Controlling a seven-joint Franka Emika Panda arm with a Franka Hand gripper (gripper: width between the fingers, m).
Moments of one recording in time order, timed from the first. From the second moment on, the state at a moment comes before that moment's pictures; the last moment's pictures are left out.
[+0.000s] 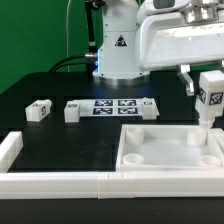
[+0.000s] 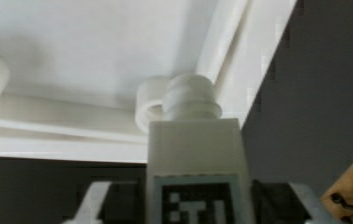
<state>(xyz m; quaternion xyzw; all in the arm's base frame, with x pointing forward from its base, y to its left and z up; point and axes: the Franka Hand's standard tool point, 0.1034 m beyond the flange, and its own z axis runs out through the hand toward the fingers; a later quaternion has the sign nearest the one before) 0.578 0.114 0.110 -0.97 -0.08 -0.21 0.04</state>
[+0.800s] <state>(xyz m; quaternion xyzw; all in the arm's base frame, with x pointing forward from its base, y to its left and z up) 0.605 0.113 0.084 -0.97 -0.08 -0.21 0.04</state>
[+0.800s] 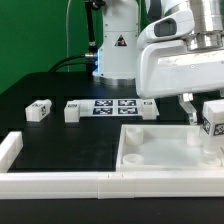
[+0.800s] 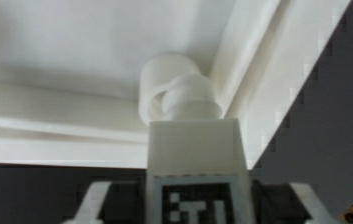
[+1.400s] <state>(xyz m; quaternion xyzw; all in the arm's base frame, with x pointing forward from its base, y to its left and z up) 0.611 0.108 0.080 -0.97 -0.08 -0.24 0.04</state>
